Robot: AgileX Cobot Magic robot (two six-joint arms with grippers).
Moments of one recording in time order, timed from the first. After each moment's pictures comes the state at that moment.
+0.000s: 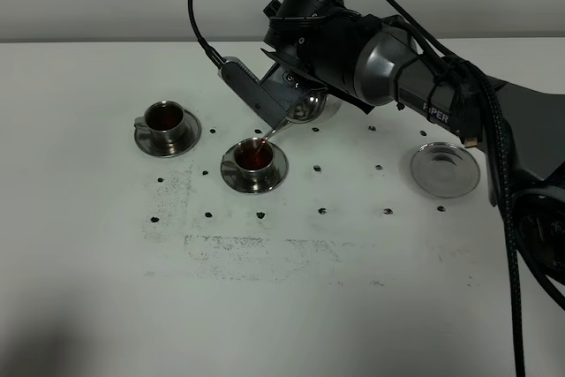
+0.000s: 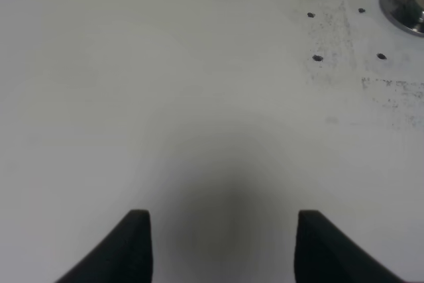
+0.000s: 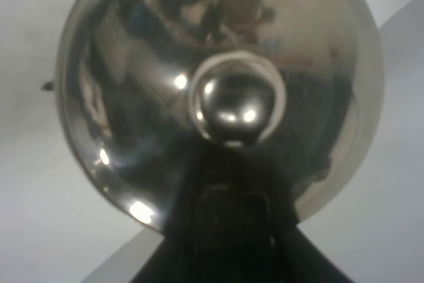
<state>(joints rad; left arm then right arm) 0.00 0.02 -0.45 -0.06 1.06 0.01 0.64 2.24 -1.94 -0.71 0.98 -1.26</state>
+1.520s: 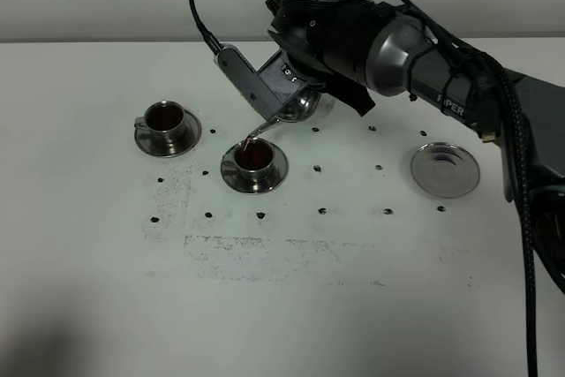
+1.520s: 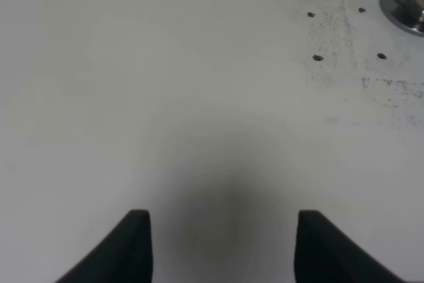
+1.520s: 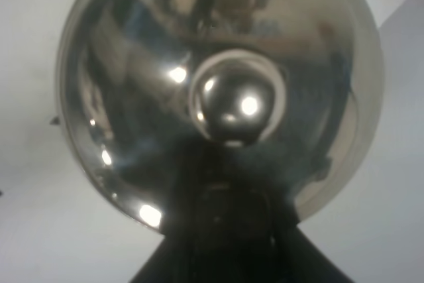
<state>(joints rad) 0.00 0.02 -0.45 -0.06 1.06 0.01 0.62 2.21 -1.94 -0.58 0.97 -1.26</state>
